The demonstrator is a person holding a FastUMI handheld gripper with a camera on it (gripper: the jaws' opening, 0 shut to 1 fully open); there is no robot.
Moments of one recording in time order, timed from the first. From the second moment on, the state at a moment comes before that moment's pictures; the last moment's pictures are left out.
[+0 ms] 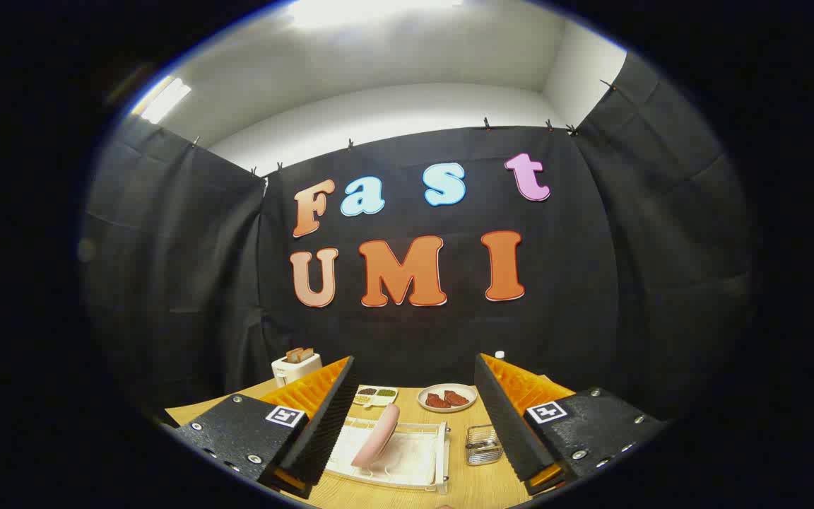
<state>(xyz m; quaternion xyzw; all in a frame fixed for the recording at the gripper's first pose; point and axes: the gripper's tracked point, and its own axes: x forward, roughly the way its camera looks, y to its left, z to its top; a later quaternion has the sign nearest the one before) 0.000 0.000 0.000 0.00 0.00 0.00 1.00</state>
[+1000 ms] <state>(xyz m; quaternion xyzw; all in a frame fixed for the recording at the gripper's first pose) -0.008 0.037 -0.010 -0.01 0.01 0.05 1.00</state>
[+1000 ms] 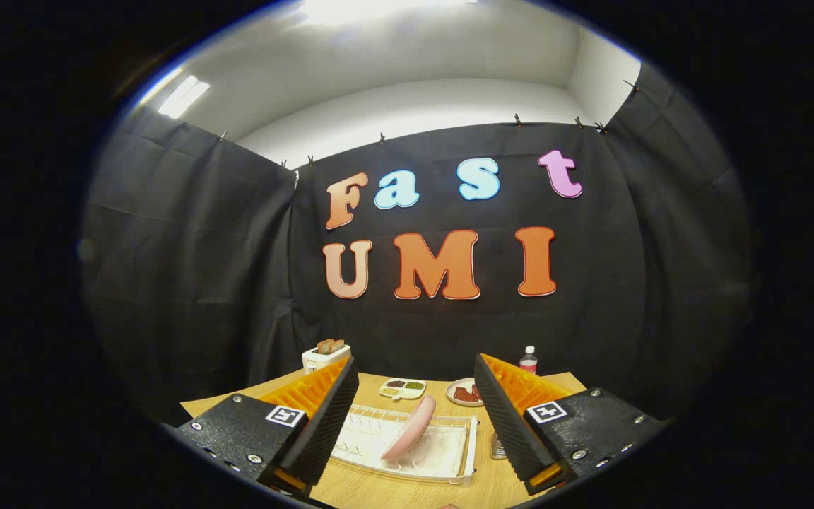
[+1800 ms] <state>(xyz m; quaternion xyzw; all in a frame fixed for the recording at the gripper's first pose) 0.069 0.039 -0.058 0.01 0.10 0.06 0.99</state>
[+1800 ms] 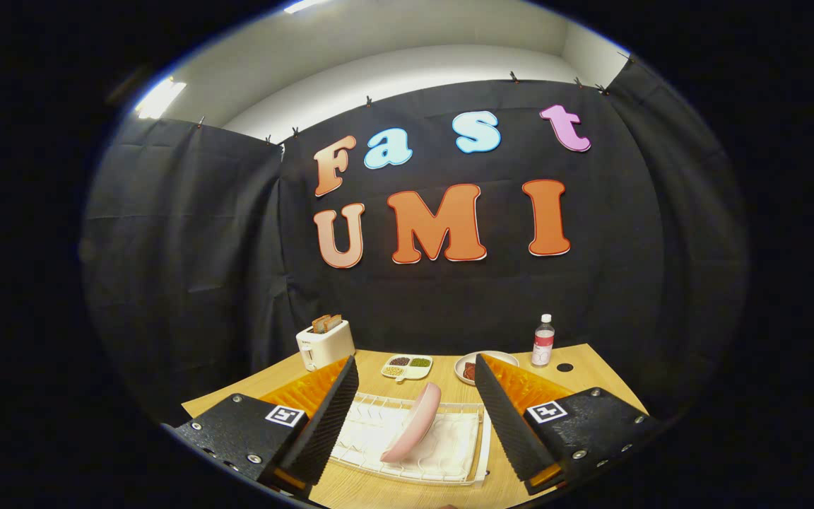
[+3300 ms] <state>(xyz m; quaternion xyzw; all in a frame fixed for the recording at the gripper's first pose) 0.139 0.057 -0.222 -0.07 0.52 0.09 0.85</state>
